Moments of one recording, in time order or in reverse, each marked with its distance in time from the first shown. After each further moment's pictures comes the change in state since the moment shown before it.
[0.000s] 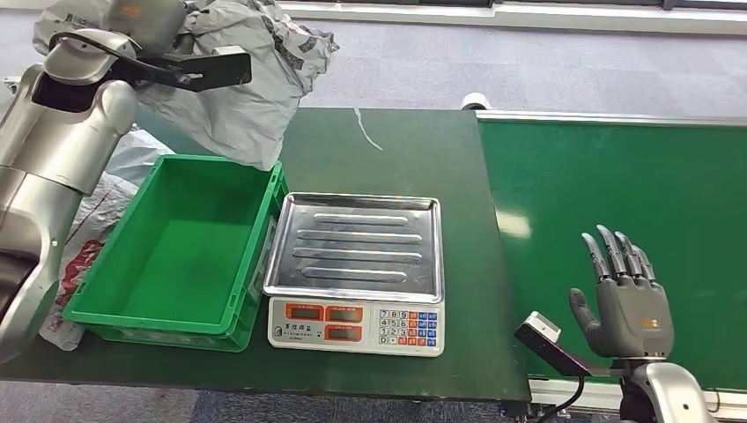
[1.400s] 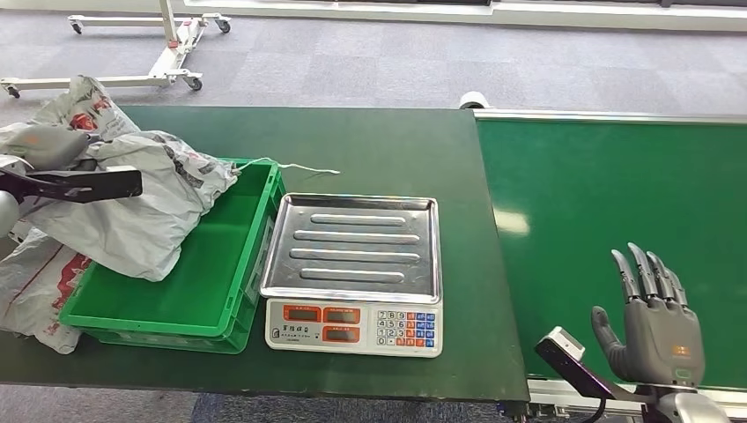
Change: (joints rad) left arm 0.420 0.526 -0.030 -0.243 0.285 -0.084 -0.072; right arm 0.154 -0.001 -0.094 -0.106 -0.021 -0.024 0.042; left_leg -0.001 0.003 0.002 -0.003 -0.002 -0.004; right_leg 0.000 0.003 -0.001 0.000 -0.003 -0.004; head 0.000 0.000
